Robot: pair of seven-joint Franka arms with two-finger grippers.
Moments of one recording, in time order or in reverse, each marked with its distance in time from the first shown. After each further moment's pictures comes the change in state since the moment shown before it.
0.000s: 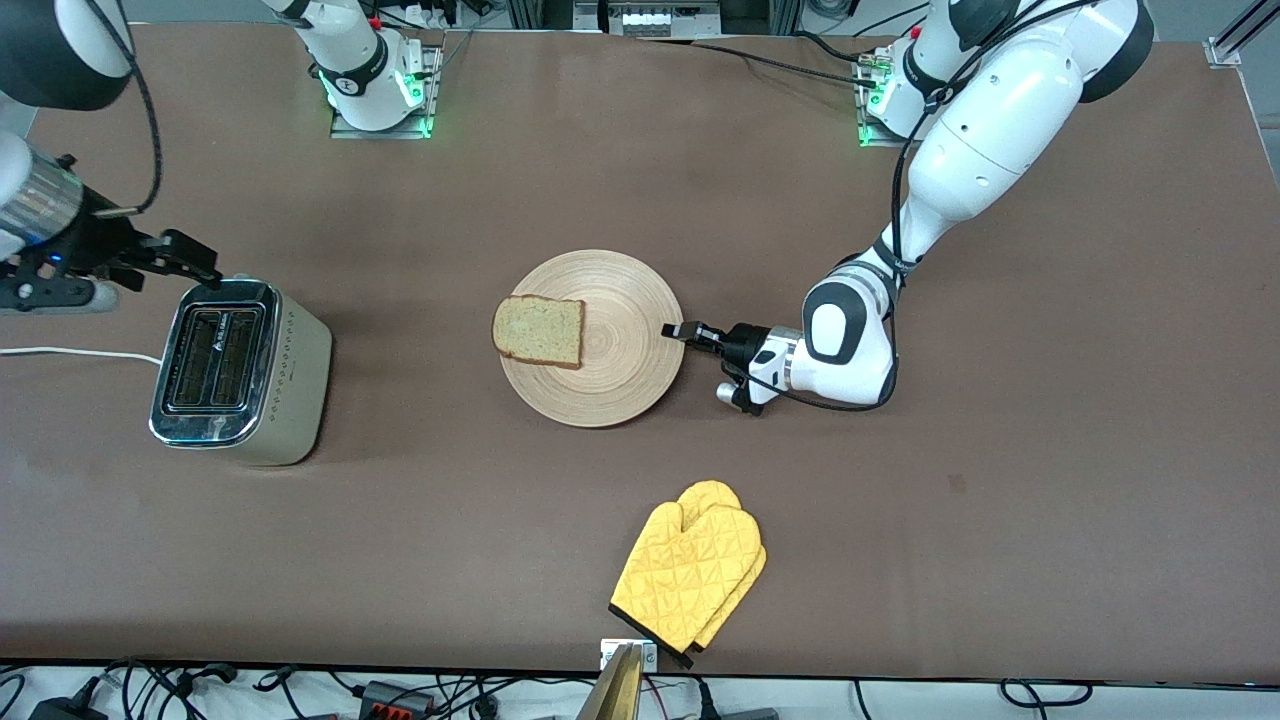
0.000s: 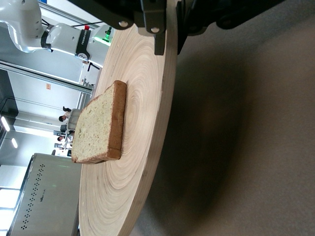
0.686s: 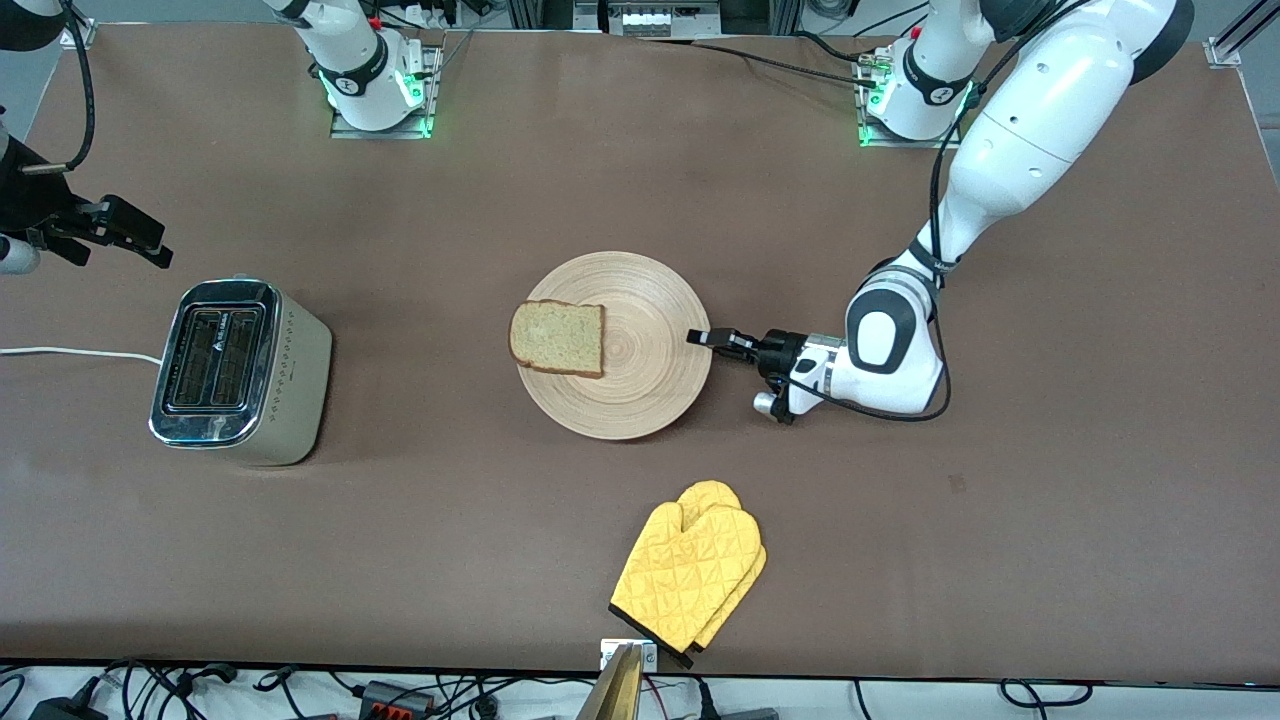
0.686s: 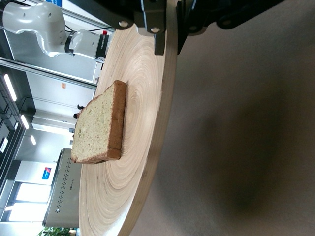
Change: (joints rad) left arm 0.076 -0.045 -0.004 -0.012 0.000 -0.080 0.003; right arm -0.072 -0.086 -0.008 0.016 0.000 -0.037 0.000
